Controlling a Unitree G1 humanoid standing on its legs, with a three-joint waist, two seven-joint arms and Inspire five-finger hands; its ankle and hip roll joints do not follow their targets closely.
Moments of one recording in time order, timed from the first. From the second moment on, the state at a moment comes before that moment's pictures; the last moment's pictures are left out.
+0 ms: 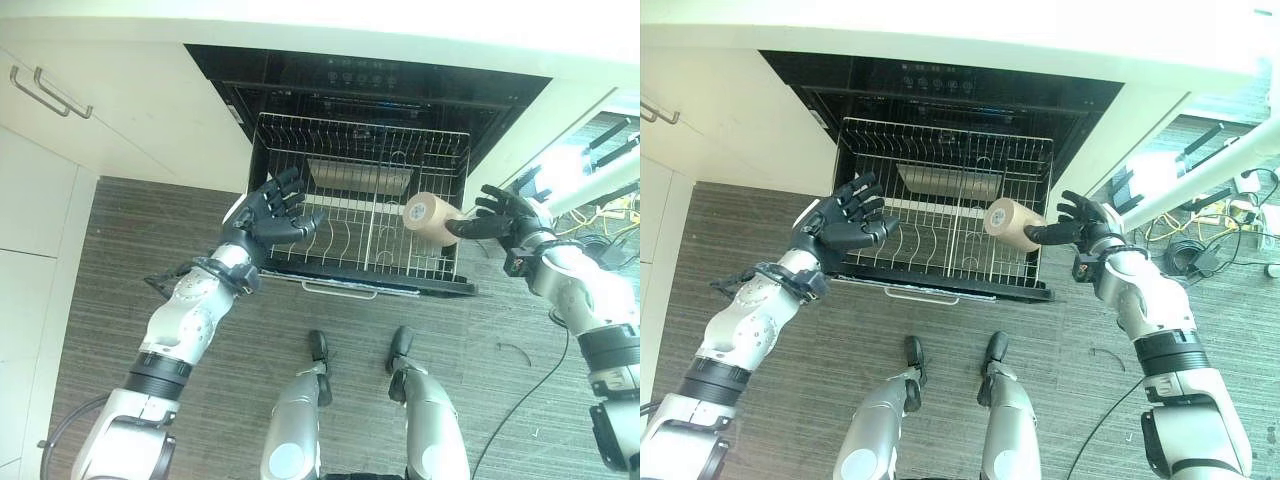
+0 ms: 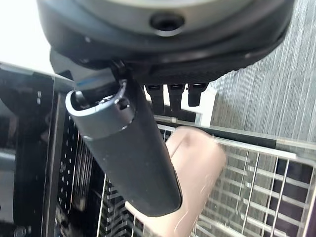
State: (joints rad) left arm -0.48 0.57 -0.16 0.18 -0.78 0.17 -0.05; right arm -0.58 -0.71 0.06 0.30 0.63 0.49 -0.17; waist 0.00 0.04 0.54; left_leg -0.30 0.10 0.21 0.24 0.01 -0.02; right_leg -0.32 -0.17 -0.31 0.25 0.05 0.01
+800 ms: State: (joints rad) left arm -0.09 0.45 0.01 -0.13 -0.70 0.09 -0.03; right arm -0.11 -0.48 -0.13 -0.20 0.32 0.17 -0.25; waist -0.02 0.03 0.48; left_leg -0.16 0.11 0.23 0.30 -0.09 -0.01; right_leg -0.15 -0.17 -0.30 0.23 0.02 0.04
